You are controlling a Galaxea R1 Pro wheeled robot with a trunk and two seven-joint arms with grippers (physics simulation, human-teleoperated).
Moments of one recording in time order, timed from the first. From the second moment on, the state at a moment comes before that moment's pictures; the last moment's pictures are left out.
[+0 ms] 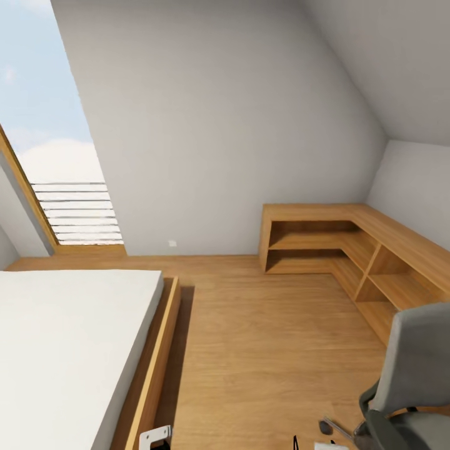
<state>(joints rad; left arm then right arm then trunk) -0.46 -0.07 -1.90 -0.16 1.93 -0.40 0.50 -0.33 0.04 0.56 -0.04 -0.44 -0.72 -0.31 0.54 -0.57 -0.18</state>
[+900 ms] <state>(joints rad) -0.46 -0.07 -1.90 -0.16 1.93 -0.40 0.50 -0.33 0.04 0.56 -0.04 -0.44 -0.72 -0.31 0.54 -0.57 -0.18</state>
